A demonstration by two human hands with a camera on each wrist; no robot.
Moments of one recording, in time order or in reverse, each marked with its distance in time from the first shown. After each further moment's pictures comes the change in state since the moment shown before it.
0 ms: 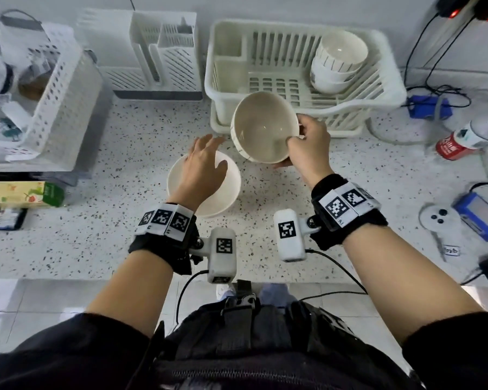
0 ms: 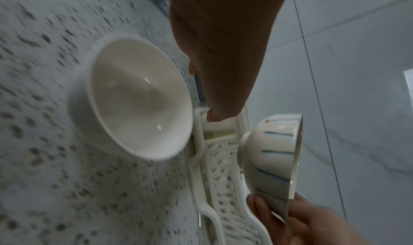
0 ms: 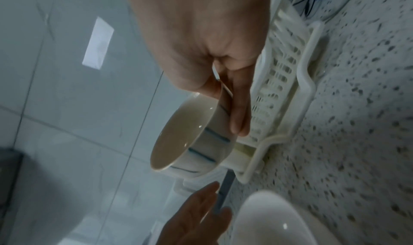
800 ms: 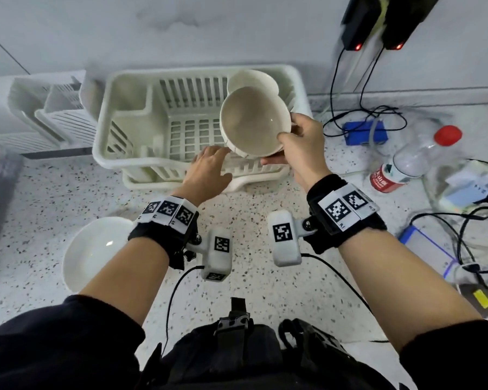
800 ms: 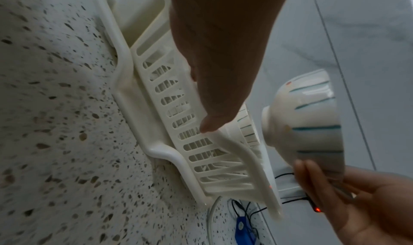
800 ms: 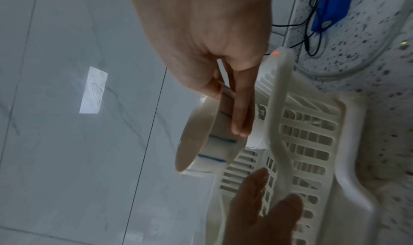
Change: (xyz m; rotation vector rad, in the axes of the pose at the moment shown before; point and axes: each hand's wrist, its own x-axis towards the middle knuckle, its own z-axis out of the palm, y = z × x) left_hand 0.139 0.163 0.094 0.198 -0.214 0.175; right_hand 0.141 0.021 -0.153 0.296 0.034 0.103
